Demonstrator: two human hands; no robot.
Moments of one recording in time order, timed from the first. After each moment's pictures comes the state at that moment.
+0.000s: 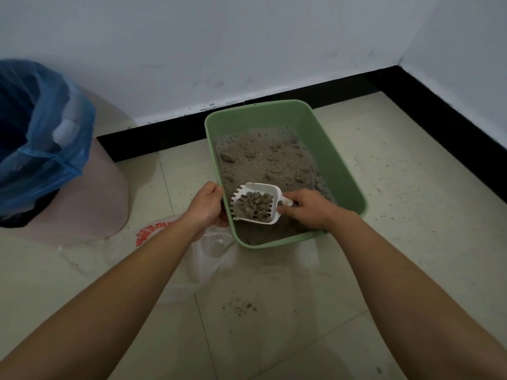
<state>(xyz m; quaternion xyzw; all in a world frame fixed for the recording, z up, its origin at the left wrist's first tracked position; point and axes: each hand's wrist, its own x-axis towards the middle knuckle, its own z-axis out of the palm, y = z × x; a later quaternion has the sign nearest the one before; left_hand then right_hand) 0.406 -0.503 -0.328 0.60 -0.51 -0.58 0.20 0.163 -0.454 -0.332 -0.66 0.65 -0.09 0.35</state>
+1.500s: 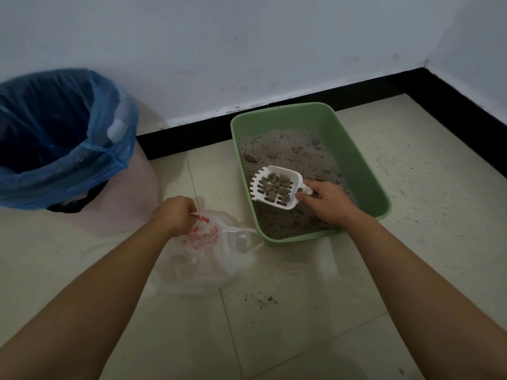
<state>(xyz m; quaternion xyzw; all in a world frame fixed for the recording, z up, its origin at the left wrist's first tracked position) 0.525 -0.517 -0.340 0.66 -0.71 -0.21 -0.08 0.178 -0.453 -0.334 -0.62 0.71 -0.19 0.29</state>
